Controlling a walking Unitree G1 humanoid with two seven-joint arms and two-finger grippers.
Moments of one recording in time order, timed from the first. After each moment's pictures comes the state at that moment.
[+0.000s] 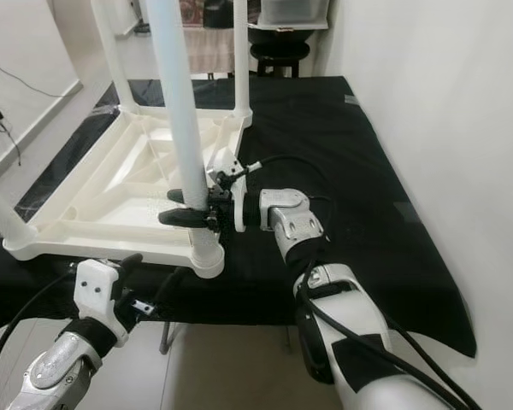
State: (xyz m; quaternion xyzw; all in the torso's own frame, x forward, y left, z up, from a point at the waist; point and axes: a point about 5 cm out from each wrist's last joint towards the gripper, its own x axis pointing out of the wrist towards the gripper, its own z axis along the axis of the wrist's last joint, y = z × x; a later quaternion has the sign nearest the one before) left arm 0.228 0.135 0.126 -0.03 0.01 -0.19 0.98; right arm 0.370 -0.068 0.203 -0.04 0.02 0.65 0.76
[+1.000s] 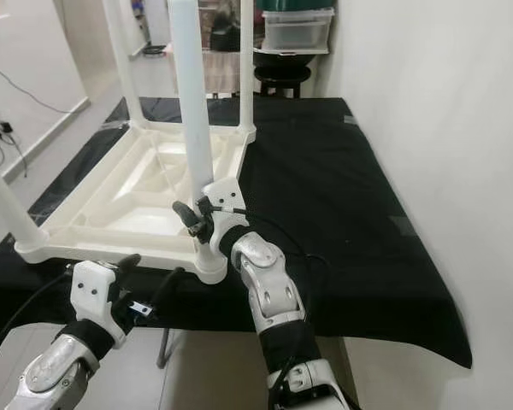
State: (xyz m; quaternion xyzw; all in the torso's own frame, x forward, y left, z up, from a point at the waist) left arm 0.225 0.136 0.130 -0.03 0.00 -0.18 0.98; right arm 0.333 -0.047 0.166 -0.02 0.02 0.33 0.94
